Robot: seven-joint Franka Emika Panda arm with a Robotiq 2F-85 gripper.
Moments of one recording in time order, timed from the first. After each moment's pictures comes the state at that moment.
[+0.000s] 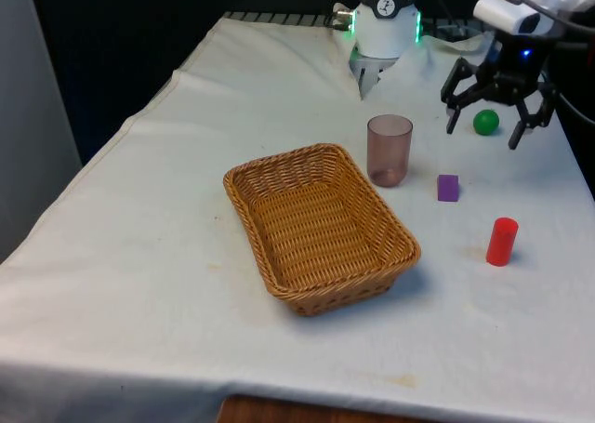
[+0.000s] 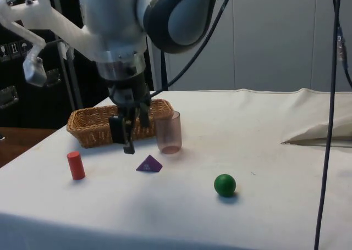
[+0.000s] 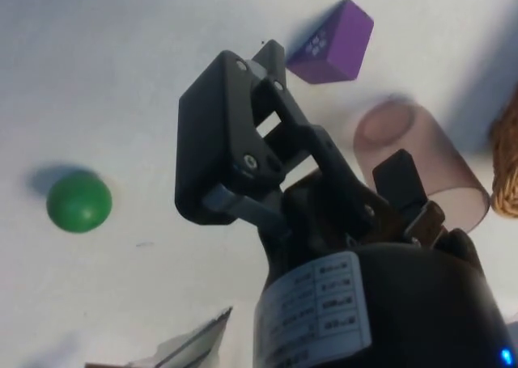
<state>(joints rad) 0.26 0.35 0.09 -2.12 -0.41 2.42 0.65</state>
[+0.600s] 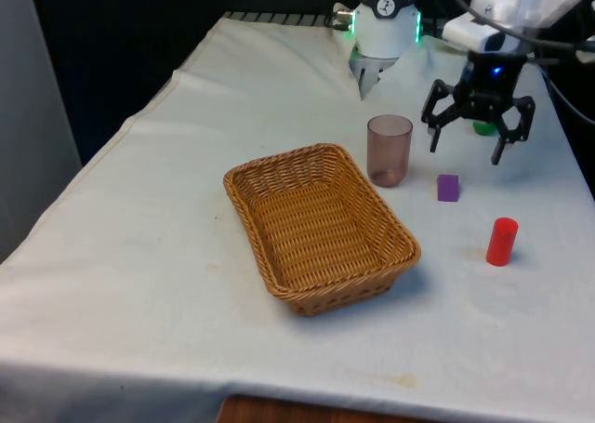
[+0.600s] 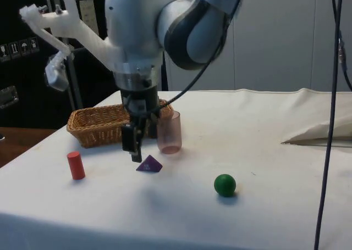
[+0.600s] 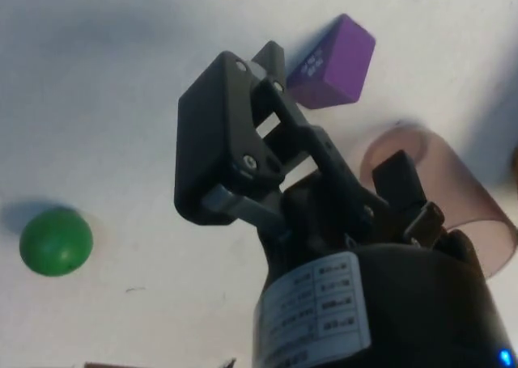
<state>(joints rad) 0.26 0.37 0.02 -2.23 -0.41 2.65 0.65</state>
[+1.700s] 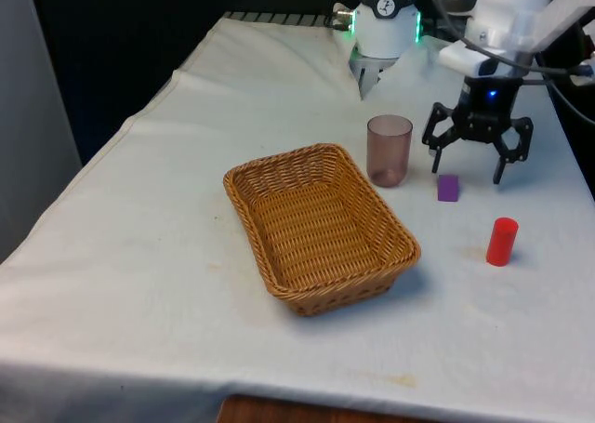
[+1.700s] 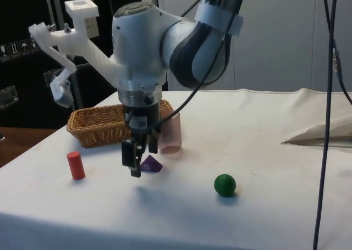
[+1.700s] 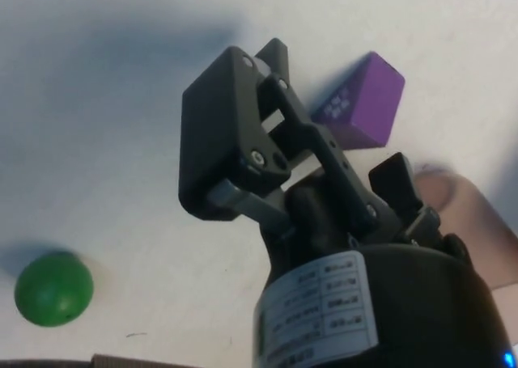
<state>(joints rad) 0.28 0.46 0.00 -2.22 -0.42 2.76 0.70</state>
